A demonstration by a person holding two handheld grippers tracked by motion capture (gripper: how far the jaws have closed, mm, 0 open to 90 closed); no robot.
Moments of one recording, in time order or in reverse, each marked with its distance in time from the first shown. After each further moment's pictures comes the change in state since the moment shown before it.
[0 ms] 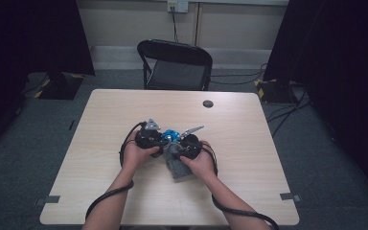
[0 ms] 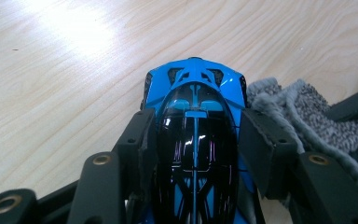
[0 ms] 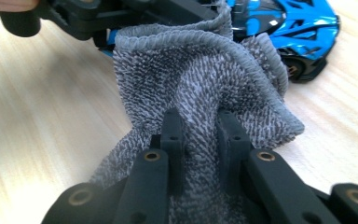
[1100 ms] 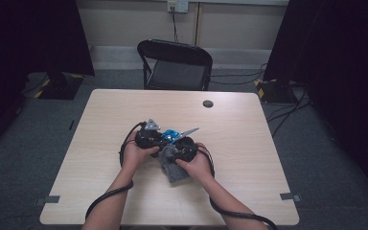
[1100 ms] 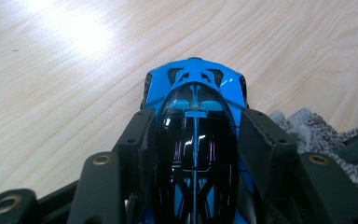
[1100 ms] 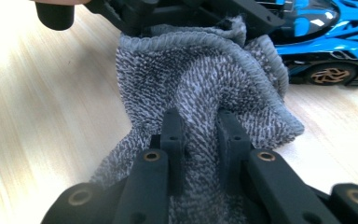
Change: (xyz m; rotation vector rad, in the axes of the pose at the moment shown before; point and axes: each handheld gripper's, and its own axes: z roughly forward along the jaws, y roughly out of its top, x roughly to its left) left arm 0.000 -0.001 0.000 -0.005 -0.001 0.002; right arm 0.014 0.002 0.004 0.020 0.052 -0.033
